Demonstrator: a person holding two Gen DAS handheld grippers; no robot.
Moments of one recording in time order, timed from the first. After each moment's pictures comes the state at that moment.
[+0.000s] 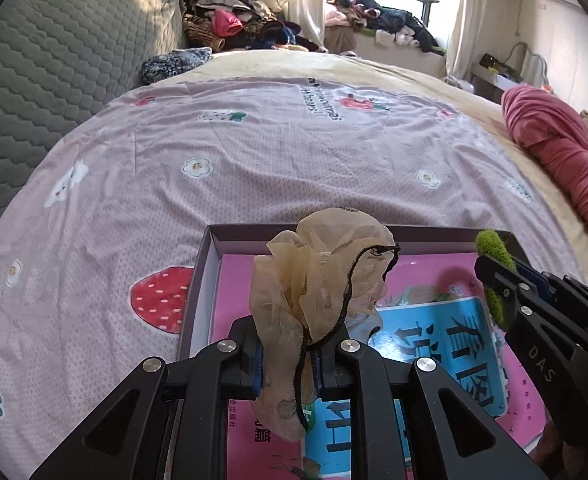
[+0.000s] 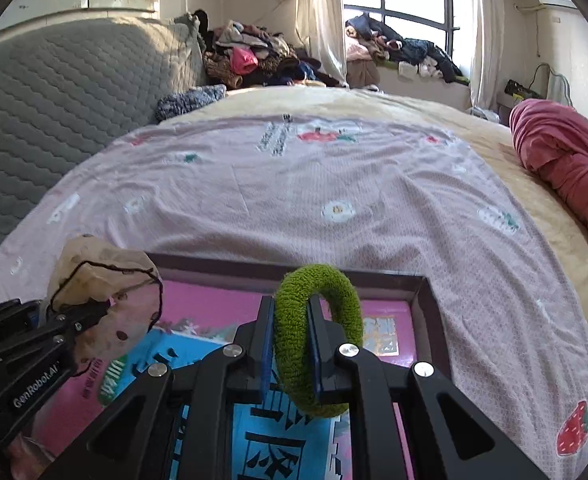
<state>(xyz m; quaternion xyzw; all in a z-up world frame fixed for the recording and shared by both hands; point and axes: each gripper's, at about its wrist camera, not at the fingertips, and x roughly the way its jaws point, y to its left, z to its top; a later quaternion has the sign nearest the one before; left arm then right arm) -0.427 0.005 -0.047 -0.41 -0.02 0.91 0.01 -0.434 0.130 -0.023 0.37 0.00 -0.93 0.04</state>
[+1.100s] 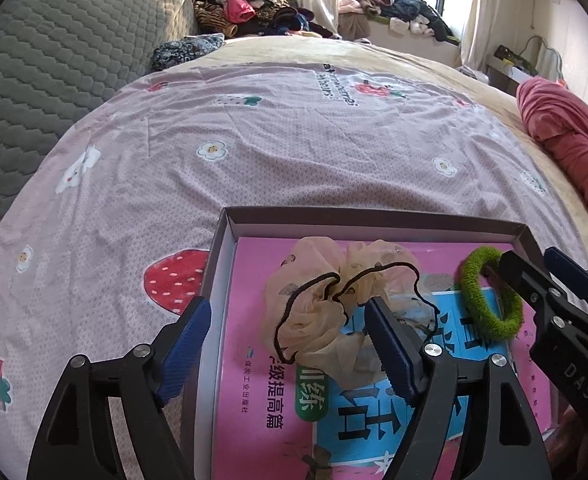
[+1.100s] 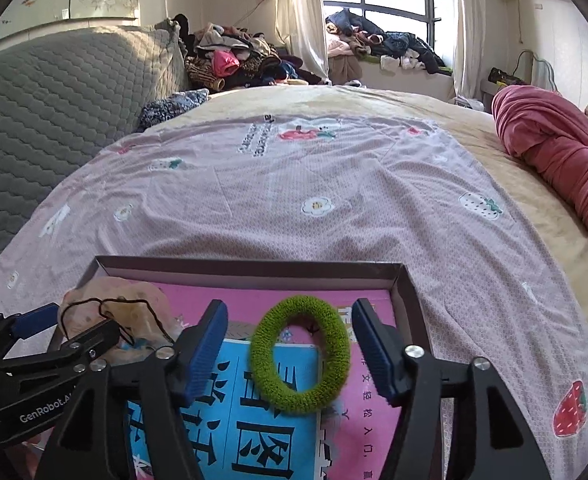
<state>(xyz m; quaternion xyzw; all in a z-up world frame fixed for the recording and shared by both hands) -0.425 0.001 -0.047 -0.44 -0.02 0.90 -0.02 -0.424 0.139 -0.010 0.37 -0.02 -0.93 0.02</state>
